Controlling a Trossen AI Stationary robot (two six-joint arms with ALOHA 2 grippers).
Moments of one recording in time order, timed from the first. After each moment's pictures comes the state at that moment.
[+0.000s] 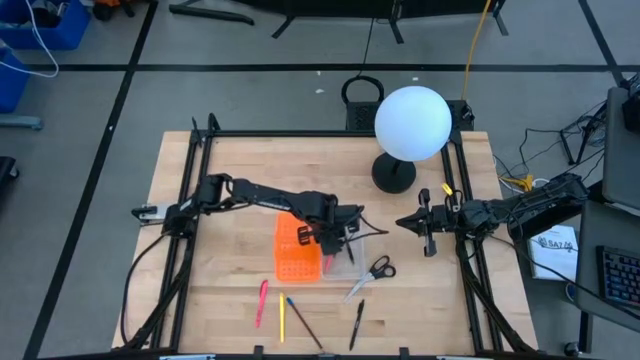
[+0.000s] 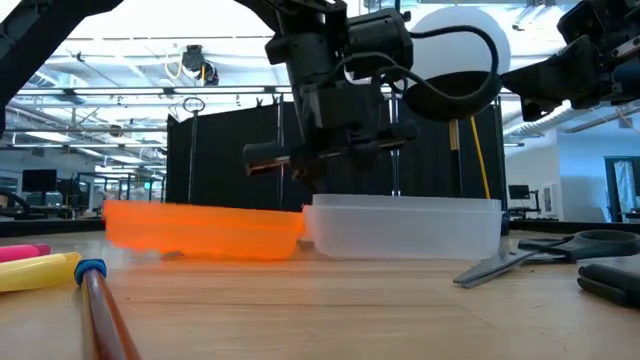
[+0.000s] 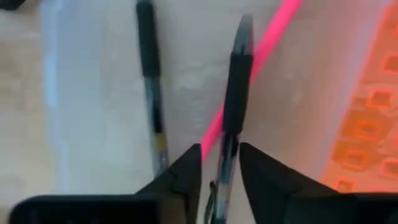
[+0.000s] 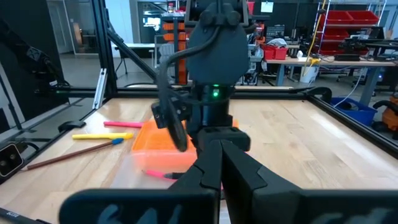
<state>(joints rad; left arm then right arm) -0.03 2.21 1.74 -0.83 0.07 1.35 0.29 0.34 0.02 0.30 0.29 0.01</state>
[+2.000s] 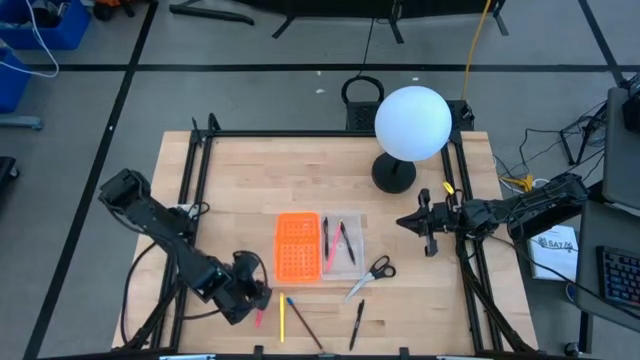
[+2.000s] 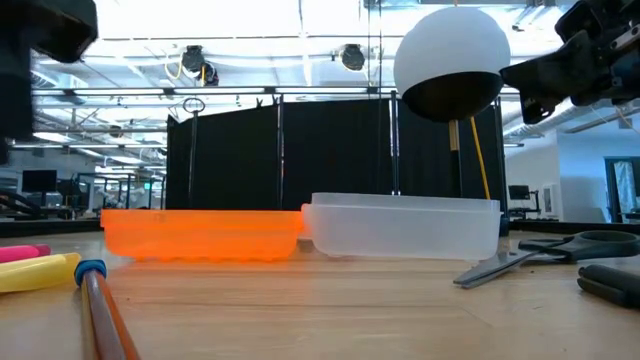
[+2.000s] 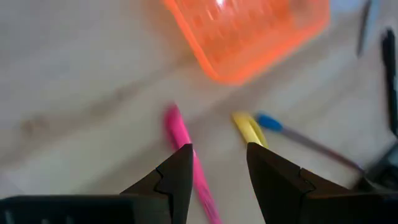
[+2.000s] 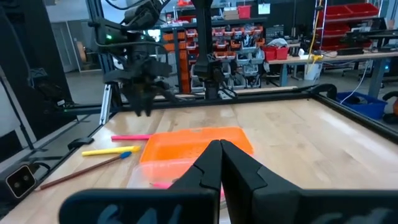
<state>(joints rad) -0.77 1.55 0.97 -0.64 -0.32 -1.83 0.29 0.34 0.02 0.34 0.29 0.08</state>
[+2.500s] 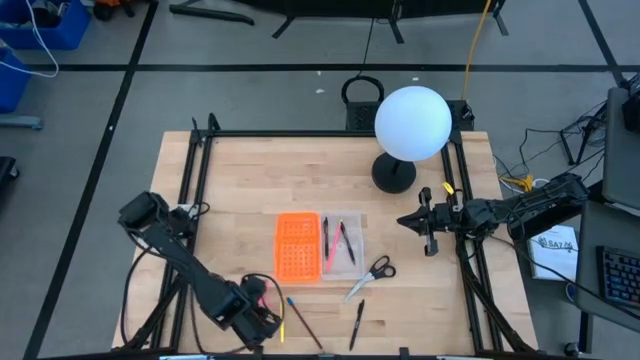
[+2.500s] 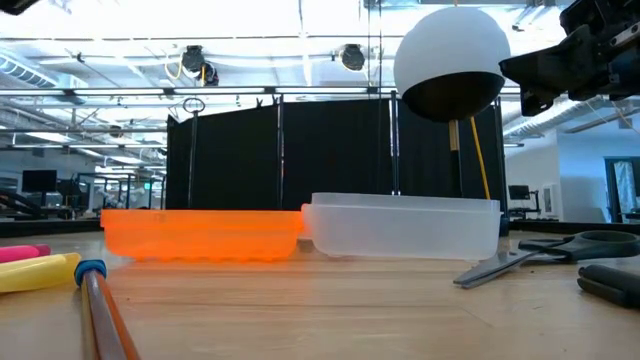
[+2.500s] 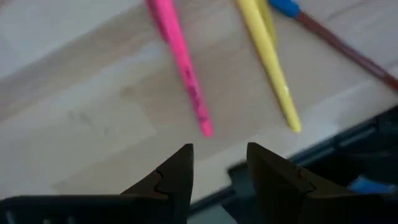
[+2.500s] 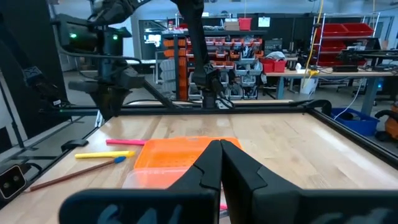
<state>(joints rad) -0.77 1.82 1.39 -0.98 0.03 -1.91 0.29 0.34 0.02 0.37 0.29 0.01</state>
